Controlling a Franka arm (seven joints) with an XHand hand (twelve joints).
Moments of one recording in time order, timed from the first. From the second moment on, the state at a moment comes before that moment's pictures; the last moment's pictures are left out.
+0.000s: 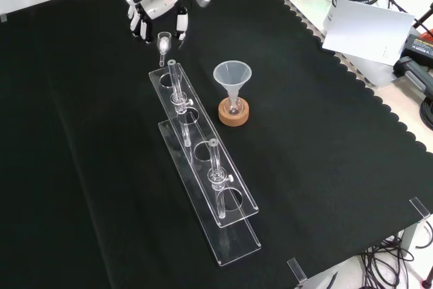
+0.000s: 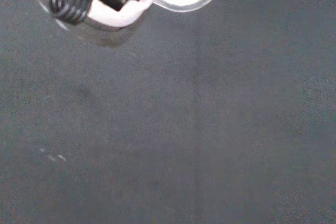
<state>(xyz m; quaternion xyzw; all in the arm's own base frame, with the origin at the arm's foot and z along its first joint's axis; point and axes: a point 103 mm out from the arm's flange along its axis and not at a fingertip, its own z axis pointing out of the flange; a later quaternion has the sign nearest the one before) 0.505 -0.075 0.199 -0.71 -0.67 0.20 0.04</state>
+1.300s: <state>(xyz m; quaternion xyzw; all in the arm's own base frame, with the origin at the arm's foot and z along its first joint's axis) 0.410 -0.009 0.270 -0.73 -0.65 0.23 0.01</state>
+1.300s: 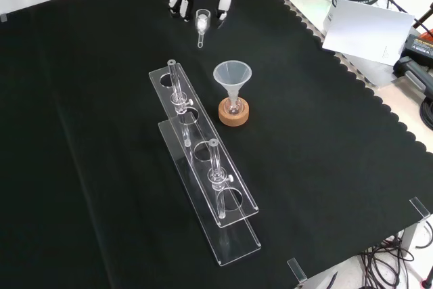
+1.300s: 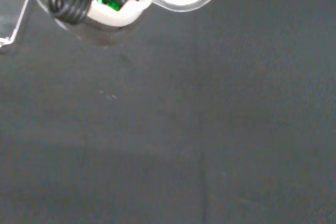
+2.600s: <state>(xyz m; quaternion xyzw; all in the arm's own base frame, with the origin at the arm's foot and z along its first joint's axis) 0.370 0.050 0.265 -0.70 -0.66 0.28 0.01</state>
